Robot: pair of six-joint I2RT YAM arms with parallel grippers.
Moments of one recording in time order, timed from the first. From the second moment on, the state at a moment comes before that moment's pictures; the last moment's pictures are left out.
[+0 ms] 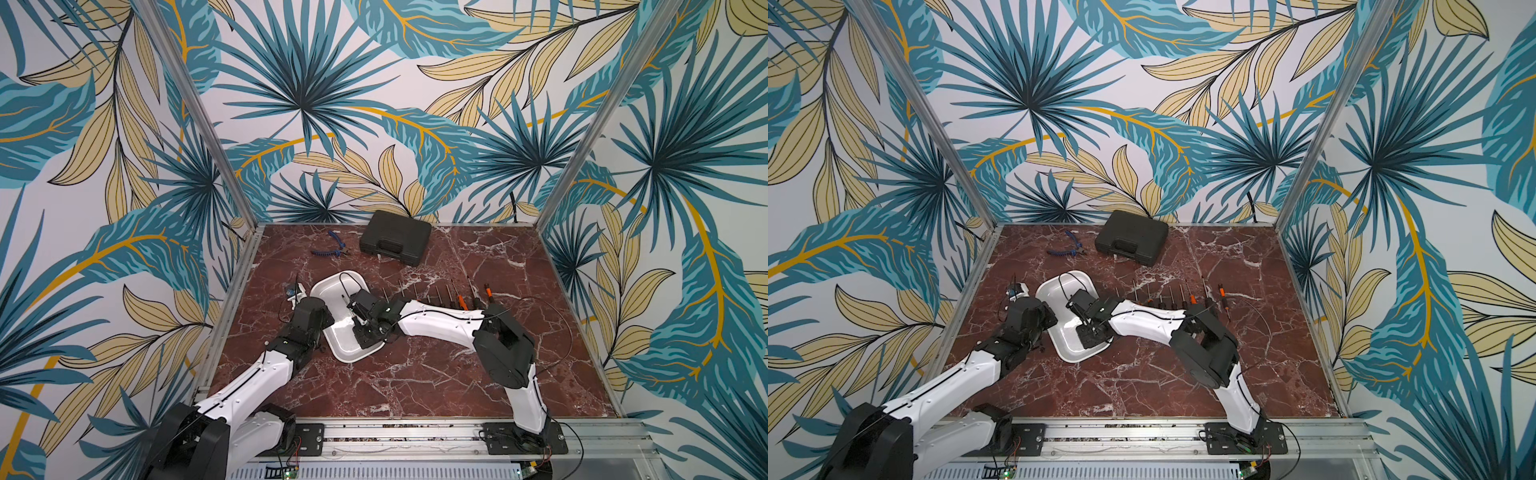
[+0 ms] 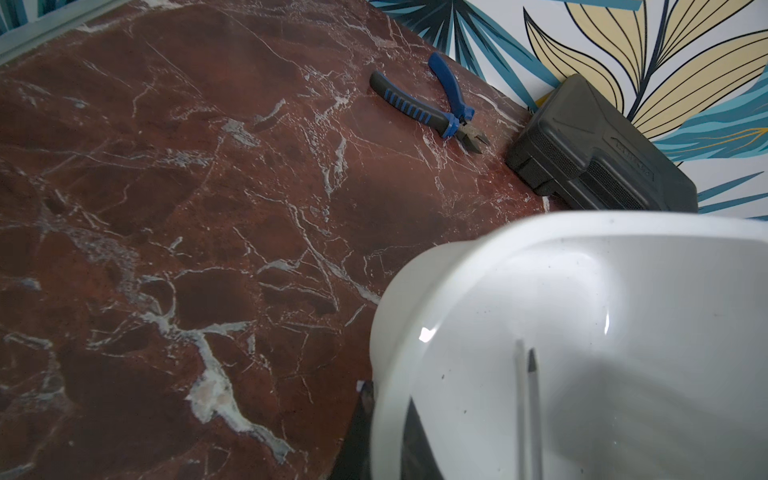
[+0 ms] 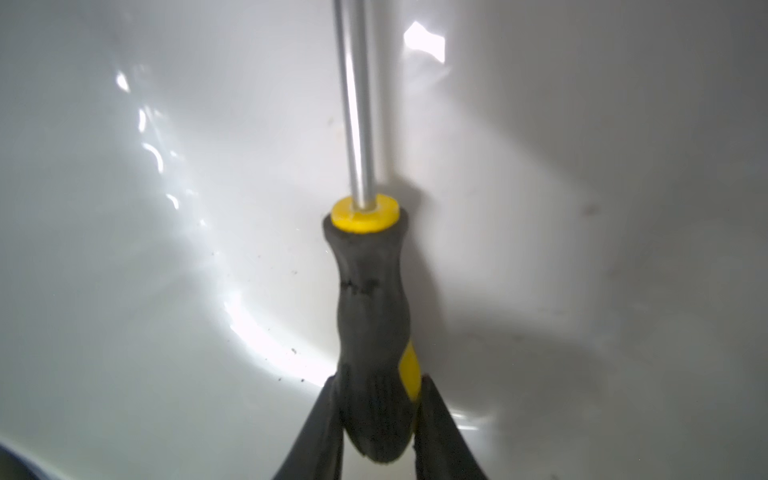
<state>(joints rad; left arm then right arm) -0.34 1.08 0.45 0.00 -0.33 -0.73 0.97 2.05 1.55 -0.61 0.02 0.45</state>
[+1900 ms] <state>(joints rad) -0.29 1.03 0.45 0.00 -0.26 -0.72 -0.03 1.95 1.34 -0.86 0.30 0.09</state>
